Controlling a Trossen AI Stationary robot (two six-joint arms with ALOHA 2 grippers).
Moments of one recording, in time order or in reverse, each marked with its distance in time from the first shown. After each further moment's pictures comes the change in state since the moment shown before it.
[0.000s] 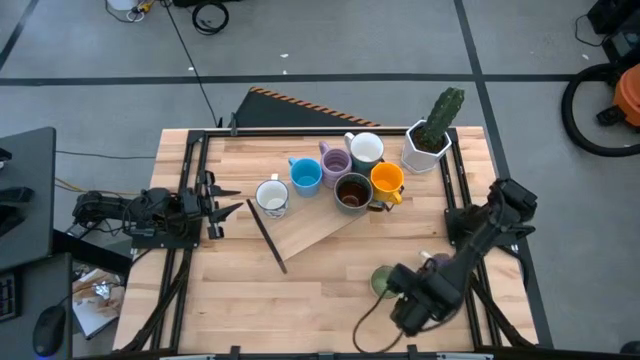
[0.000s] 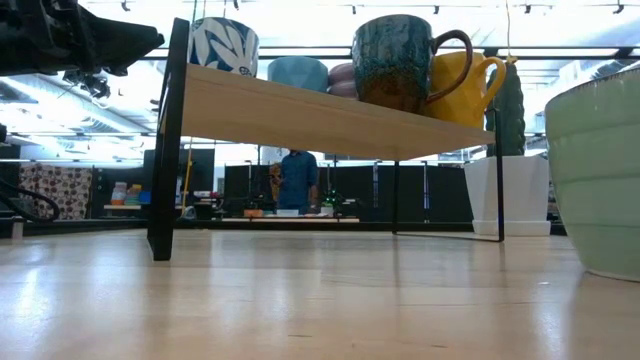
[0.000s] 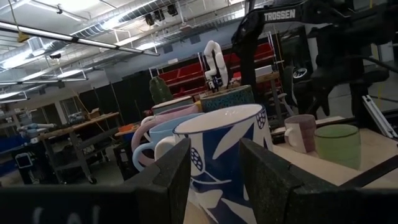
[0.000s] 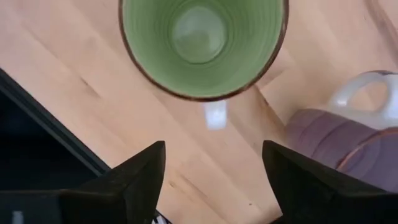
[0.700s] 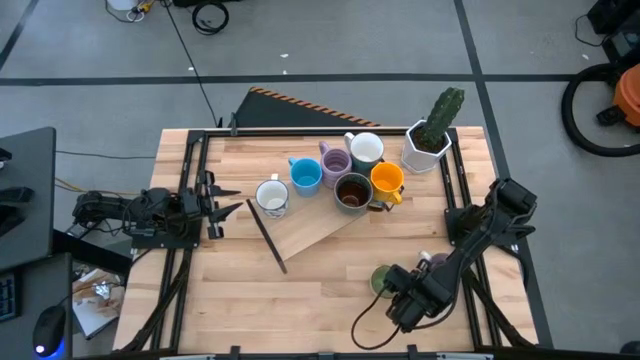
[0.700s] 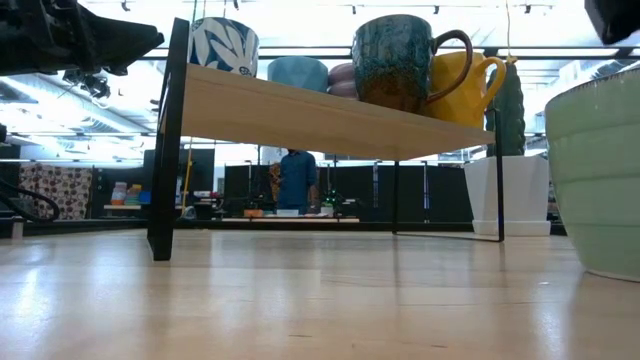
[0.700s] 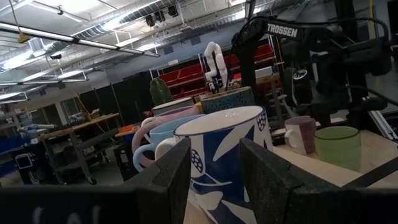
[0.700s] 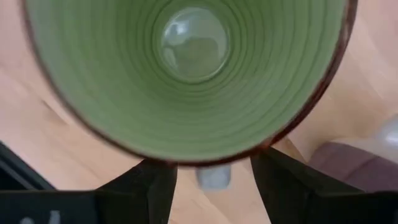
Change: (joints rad) left arm 0.000 0.000 0.000 0.006 0.000 -0.001; right arm -0.008 0.000 -0.232 0.254 0.039 -0.011
